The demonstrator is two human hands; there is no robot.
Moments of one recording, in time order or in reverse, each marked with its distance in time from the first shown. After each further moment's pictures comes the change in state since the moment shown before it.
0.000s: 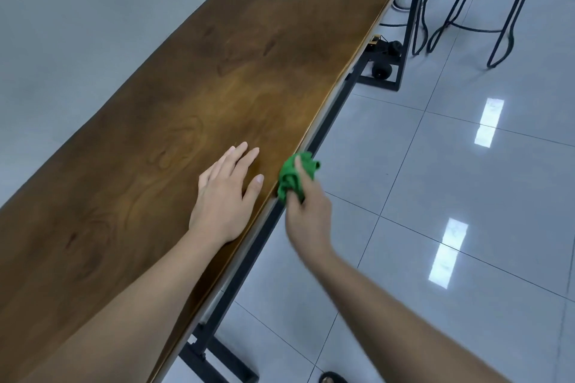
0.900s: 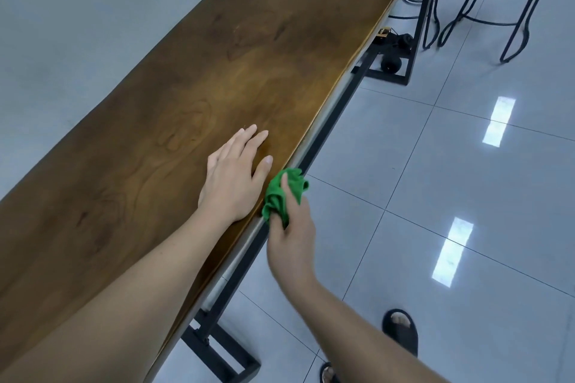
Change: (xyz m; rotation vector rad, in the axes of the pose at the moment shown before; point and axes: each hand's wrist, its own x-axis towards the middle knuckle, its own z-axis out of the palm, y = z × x) left_hand 0.000 -0.001 0.003 -0.002 0.022 0.014; right_hand -0.074 0.005 0.030 0.132 -0.061 0.011
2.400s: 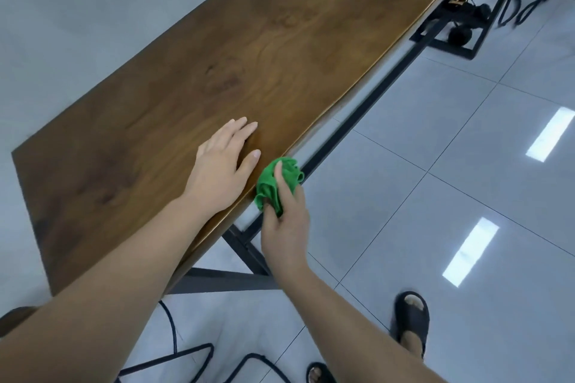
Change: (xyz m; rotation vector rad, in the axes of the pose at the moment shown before) left_hand -0.348 -0.136 -0.053 -0.070 0.017 -0.161; right_hand -0.309 0.028 0.126 -0.037 -0.163 -0.088
